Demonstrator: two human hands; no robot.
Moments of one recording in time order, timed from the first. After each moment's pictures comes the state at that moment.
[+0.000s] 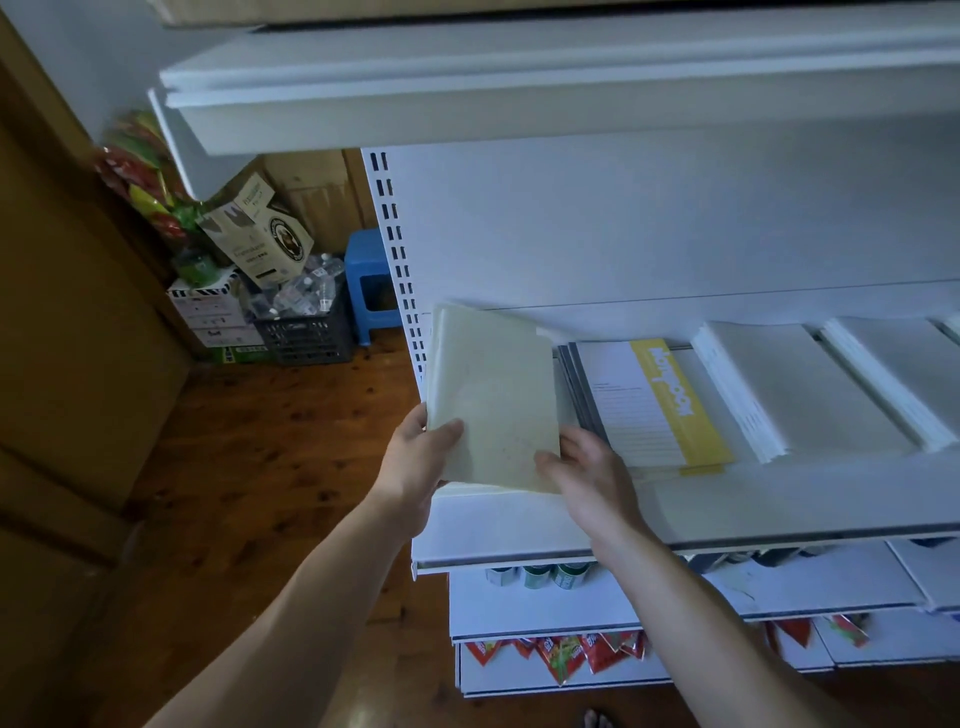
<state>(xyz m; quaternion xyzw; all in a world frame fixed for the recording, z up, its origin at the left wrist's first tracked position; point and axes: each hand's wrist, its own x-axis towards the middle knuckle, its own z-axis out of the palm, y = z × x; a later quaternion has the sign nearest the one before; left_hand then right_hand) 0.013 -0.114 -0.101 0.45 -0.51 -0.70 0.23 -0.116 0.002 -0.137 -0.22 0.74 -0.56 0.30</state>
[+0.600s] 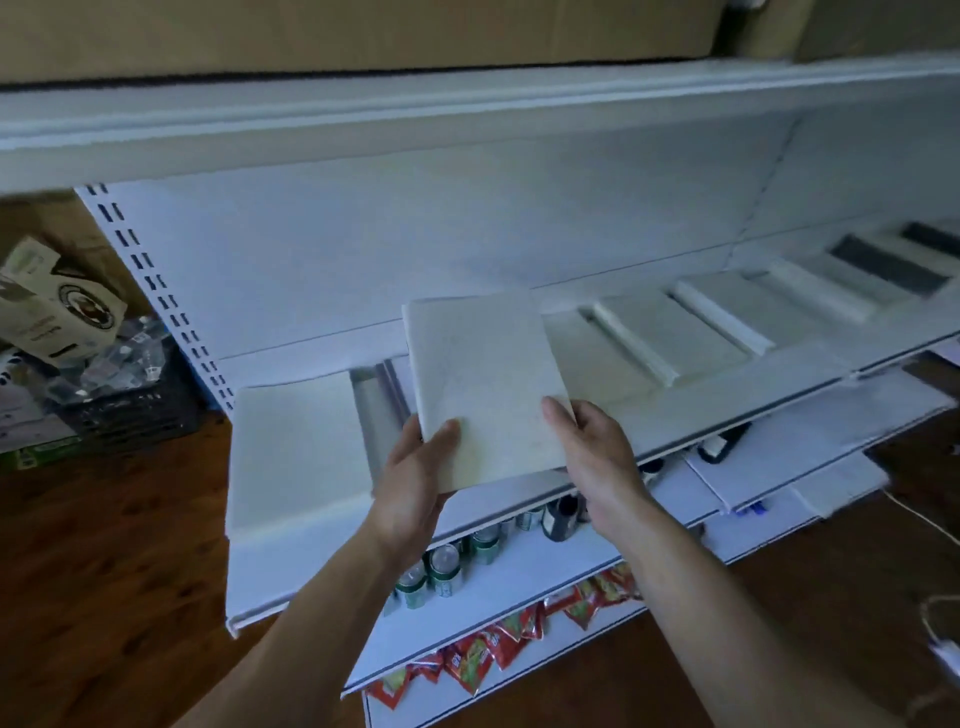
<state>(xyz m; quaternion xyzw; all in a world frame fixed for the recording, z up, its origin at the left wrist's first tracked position) -0.092 0.018 -0.094 0.23 -0.52 -0.80 0.19 -0.206 0.153 -0.083 -0.12 0.75 -0.63 0.19</state>
